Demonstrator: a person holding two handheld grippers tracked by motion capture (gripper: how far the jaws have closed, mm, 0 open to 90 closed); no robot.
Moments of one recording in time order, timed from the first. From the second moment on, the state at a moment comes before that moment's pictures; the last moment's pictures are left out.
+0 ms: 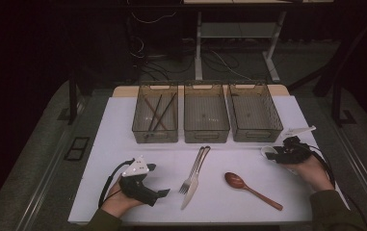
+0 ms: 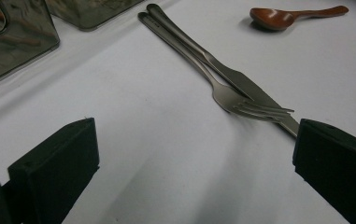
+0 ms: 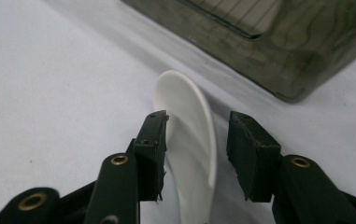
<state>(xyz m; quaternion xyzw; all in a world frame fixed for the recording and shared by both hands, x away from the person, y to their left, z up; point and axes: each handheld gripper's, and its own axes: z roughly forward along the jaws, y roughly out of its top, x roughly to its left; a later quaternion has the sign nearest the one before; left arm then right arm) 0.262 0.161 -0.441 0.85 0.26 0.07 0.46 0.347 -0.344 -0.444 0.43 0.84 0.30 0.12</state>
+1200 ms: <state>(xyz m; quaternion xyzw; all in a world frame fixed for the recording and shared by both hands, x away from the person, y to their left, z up) 0.263 0.164 -0.442 0.84 0.26 0.06 0.47 0.340 -0.342 -0.434 0.41 0.85 0.29 0.15</state>
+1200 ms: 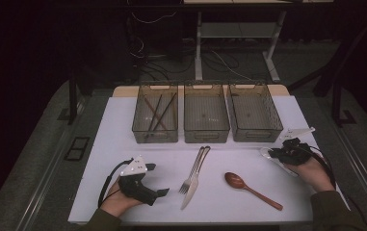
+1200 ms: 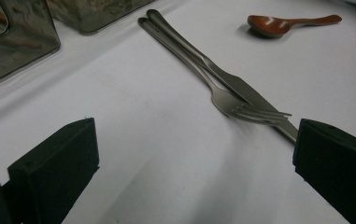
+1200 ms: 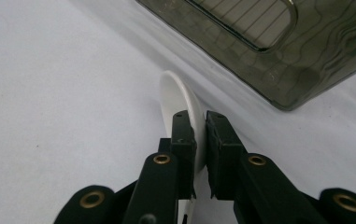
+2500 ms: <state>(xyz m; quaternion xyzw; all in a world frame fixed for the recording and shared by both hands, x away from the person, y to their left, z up) 0.263 0.162 -0.442 0.84 0.26 0.06 0.47 0.340 -0.317 -0.406 0.40 0.84 0.35 0.14</state>
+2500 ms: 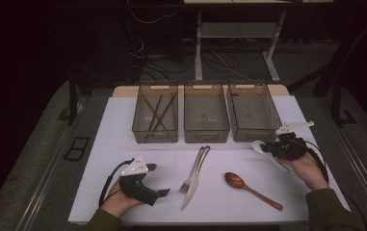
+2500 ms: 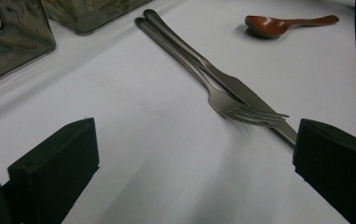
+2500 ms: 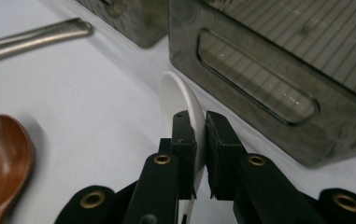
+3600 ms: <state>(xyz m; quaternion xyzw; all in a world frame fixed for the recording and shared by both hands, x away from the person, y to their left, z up) 0.263 0.162 -0.440 0.83 0.26 0.06 0.48 0.361 -0.262 -0.362 0.34 0.83 0.42 0.14</state>
